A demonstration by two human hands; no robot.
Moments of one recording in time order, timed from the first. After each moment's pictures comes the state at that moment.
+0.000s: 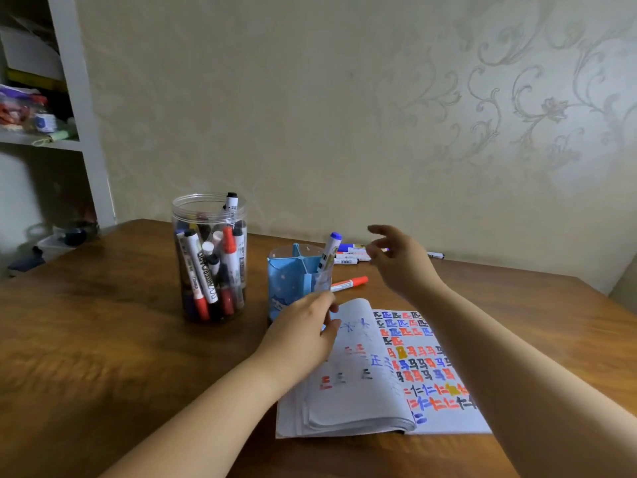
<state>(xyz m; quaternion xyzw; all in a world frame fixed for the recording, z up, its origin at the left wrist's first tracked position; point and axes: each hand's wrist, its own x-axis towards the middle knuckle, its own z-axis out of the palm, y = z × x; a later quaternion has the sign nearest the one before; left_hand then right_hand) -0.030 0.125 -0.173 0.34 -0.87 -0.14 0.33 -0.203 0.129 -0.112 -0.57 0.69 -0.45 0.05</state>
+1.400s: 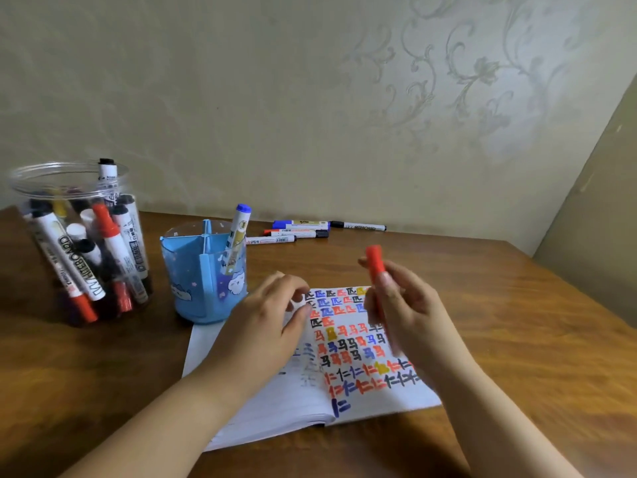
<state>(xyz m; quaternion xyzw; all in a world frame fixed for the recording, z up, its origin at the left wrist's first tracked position) -0.082 0.146 -0.184 0.25 -0.87 -0.12 0.41 -0.246 0.243 -0.160 -0.53 0.59 -0.57 0.20</state>
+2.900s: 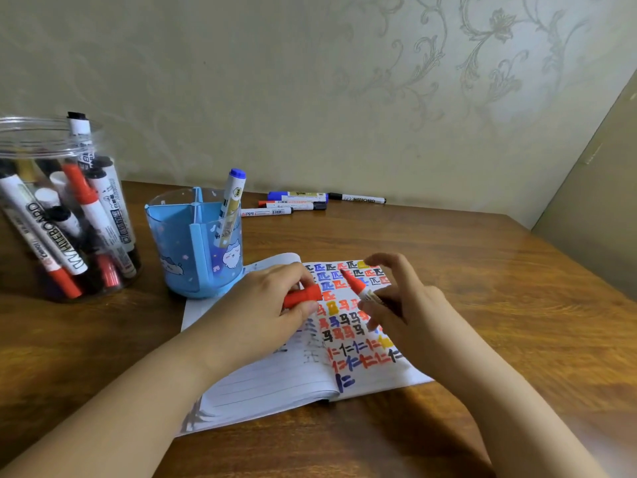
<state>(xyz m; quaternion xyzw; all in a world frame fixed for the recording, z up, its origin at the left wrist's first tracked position) -0.077 0.137 -0.180 0.25 -0.91 -0.22 0.25 -0.244 0.255 -0.169 -0.59 0.76 -0.27 0.07</state>
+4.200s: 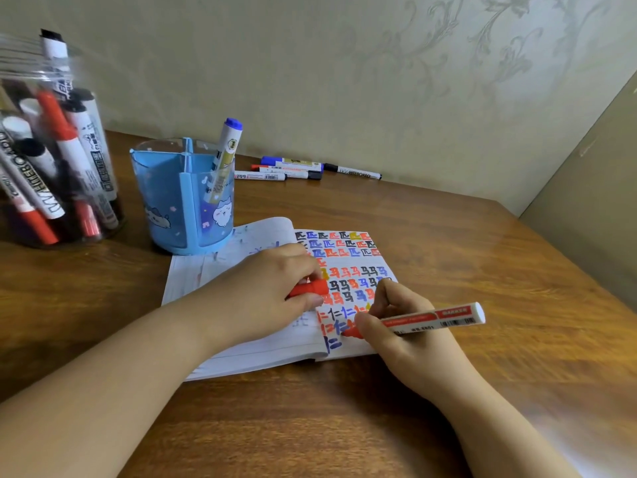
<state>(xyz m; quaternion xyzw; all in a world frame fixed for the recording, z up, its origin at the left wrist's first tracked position) -0.083 0.150 -0.189 0.20 -0.94 -0.19 0.18 -0.228 0.290 -0.197 -0.52 0.72 -0.42 0.20</state>
